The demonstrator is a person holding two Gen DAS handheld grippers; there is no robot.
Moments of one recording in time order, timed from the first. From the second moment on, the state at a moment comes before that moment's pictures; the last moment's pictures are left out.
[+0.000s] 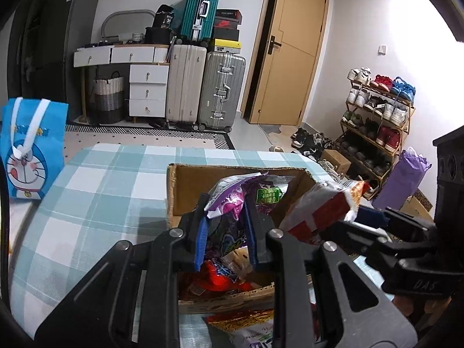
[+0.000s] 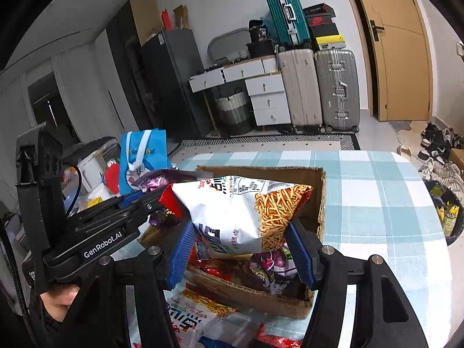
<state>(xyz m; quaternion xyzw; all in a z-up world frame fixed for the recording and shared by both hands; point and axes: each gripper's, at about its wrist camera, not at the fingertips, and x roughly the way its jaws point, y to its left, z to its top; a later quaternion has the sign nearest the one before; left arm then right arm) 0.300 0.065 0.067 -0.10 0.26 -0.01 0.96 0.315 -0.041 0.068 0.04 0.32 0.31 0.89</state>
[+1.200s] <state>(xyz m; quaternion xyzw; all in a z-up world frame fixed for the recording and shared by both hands) 0.259 0.066 0.059 -0.08 0.28 -0.03 0.96 0.270 -0.068 0.070 -0.03 0.26 0.25 0.93</state>
